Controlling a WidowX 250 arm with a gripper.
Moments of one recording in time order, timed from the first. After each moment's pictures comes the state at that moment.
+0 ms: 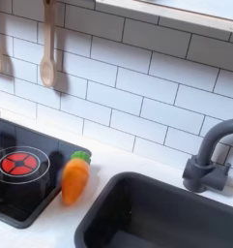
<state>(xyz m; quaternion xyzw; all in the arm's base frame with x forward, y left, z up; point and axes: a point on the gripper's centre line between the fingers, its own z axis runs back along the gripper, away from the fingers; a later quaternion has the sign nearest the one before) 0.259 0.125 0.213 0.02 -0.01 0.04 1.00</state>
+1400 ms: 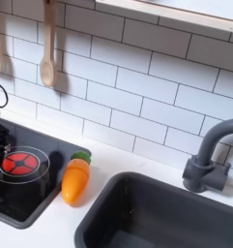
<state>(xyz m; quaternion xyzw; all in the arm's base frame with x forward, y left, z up) 0.307 0.124 0.181 0.00 0.01 0.03 1.00</state>
